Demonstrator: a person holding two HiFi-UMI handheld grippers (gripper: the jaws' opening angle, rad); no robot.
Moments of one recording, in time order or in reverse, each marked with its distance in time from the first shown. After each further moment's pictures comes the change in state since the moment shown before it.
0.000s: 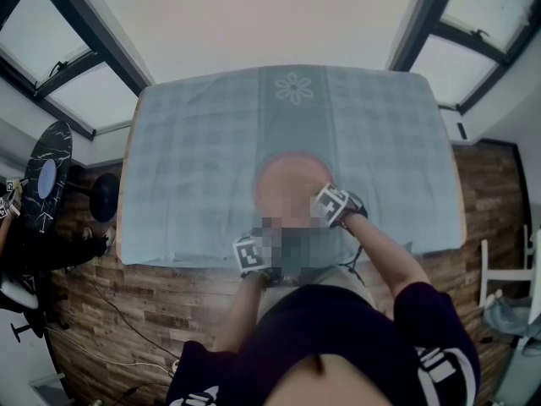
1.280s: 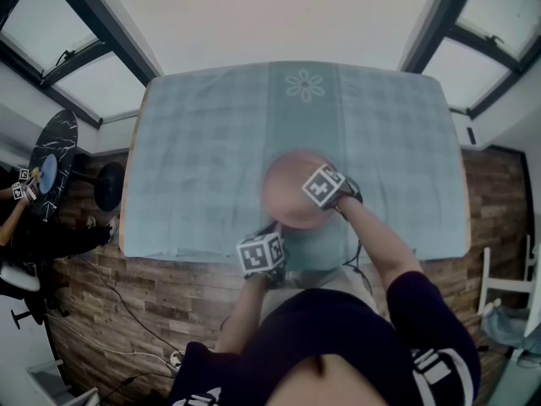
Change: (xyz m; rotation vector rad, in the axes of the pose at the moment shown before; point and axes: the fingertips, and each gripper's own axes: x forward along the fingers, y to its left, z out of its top) left arm 0.002 0.007 -0.007 -0.049 0.019 0.026; right arm 0.020 -0.029 0.057 0.038 -0.033 0.010
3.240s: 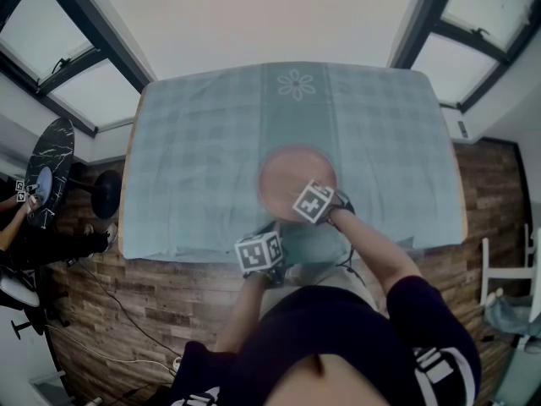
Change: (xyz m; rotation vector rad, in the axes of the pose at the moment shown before) left arm -0.013 -0.003 -0.016 0.027 0.005 -0.024; right arm -0.012 0.076 -0.016 -0.082 -0.023 0.077
